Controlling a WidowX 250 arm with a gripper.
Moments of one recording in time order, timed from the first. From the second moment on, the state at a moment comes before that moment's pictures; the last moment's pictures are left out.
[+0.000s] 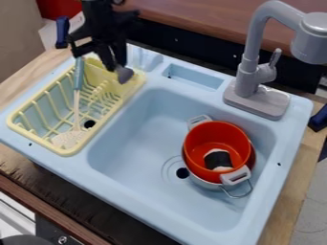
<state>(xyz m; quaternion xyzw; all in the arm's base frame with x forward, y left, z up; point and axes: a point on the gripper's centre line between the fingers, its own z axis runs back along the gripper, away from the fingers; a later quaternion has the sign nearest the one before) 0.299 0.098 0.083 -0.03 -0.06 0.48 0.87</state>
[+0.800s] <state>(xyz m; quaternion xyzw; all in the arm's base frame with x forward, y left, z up) 0.289 -0.028 0.056 -0.06 -0.13 0.38 0.92</state>
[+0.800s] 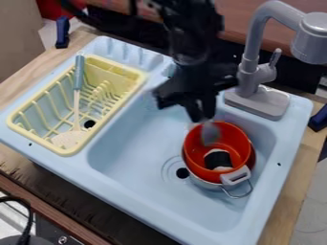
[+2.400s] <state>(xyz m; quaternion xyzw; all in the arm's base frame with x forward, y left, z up) 0.287 -0.047 0.054 -0.09 -0.17 0.40 0.90</state>
